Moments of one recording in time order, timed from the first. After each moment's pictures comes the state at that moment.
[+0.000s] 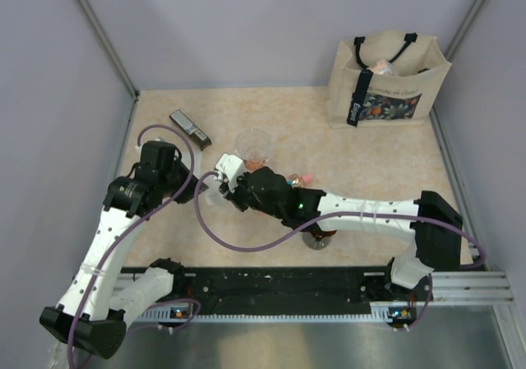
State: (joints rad) left arm -0.29 0.92 1.10 -1.02 0.03 -0.95; right arm 1.23 1.59 1.19 0.14 0.21 -0.08
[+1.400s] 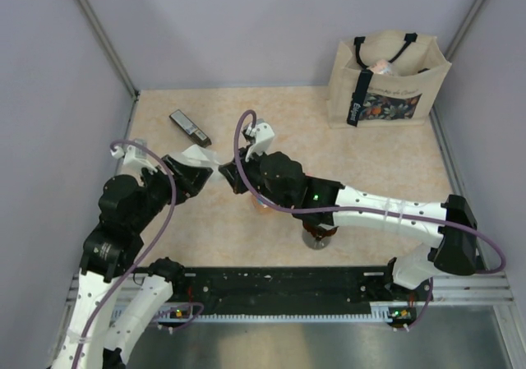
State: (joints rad) left arm -0.29 0.53 0.96 -0.65 0.16 -0.77; right arm 1.23 1.49 1.31 0.05 0.37 0.47
